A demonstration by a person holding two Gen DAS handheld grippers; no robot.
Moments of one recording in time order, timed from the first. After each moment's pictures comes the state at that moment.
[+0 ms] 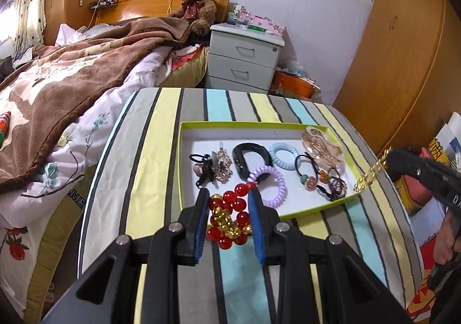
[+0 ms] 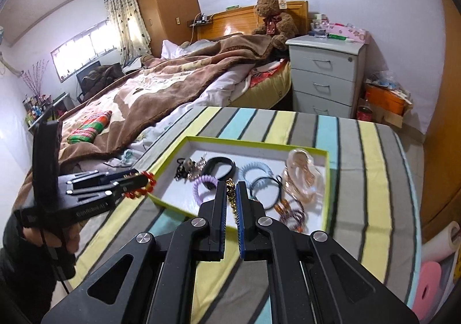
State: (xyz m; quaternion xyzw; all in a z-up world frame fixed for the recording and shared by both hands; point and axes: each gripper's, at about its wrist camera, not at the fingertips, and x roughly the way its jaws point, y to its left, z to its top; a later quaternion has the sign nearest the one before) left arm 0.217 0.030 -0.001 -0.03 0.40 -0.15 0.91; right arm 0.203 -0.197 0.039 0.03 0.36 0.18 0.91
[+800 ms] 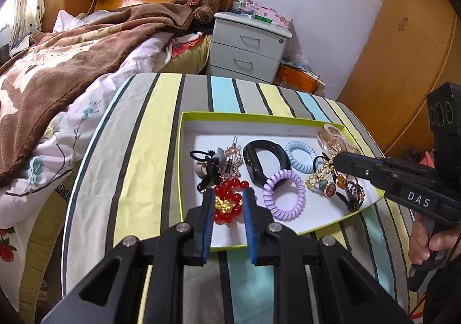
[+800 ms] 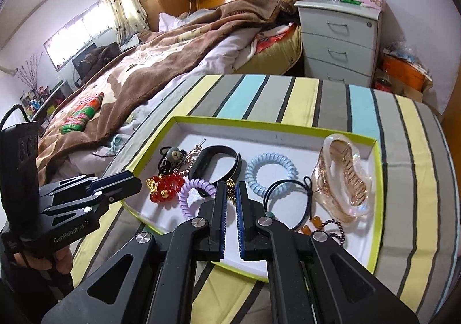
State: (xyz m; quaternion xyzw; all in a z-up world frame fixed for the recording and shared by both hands) left arm 0.250 0.029 -0.031 -0.05 0.42 -0.16 0.89; right arm 0.280 -0.165 -0.023 0.04 0.44 0.20 0.88
